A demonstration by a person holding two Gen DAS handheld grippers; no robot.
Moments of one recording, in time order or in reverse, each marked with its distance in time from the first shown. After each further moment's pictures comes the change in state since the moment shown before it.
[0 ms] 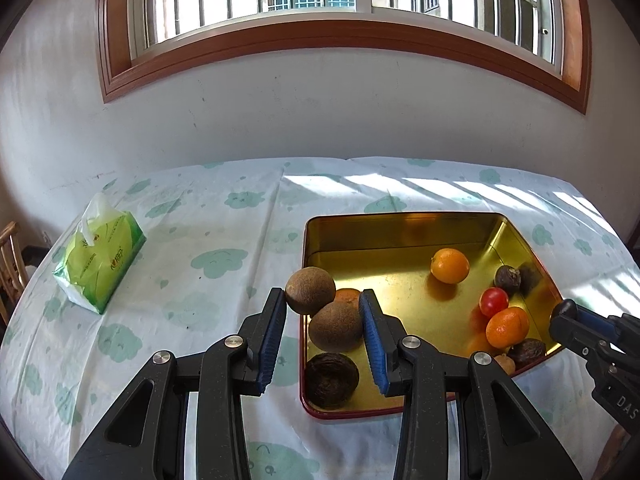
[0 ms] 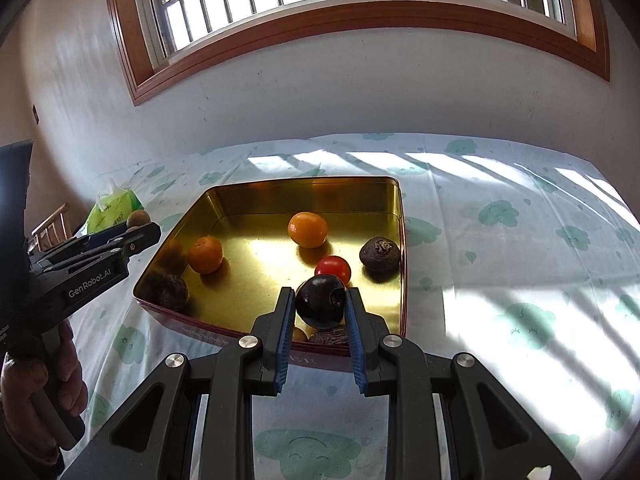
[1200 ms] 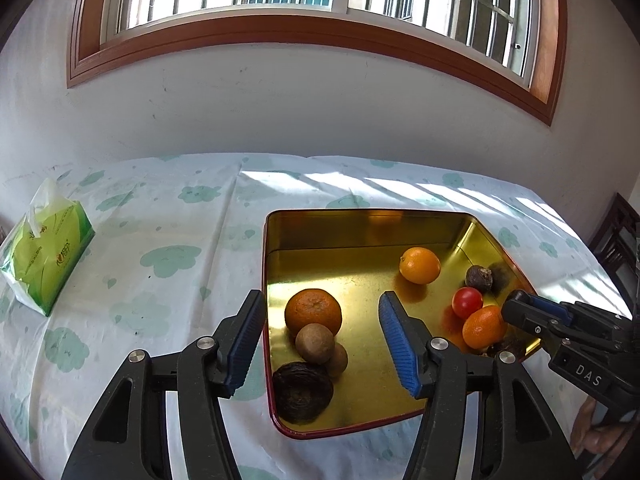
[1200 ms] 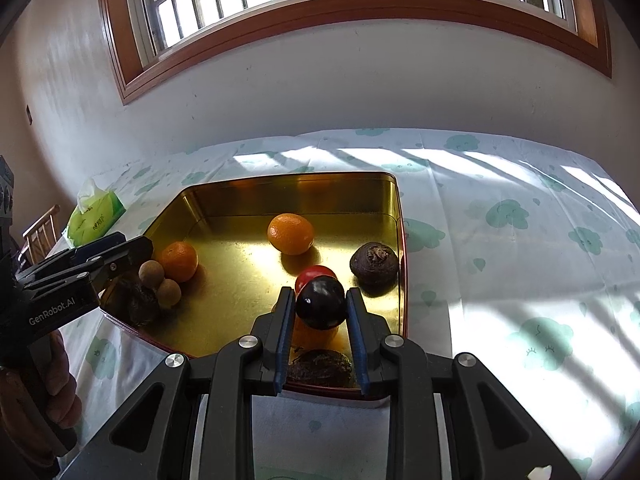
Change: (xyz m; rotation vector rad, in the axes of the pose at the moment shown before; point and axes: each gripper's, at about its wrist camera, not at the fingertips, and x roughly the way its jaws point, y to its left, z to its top) left arm 0.019 0.010 -0.007 -0.022 -0.026 -0.197; right arm 0.028 -0.009 0.001 0.015 -0.022 -0.016
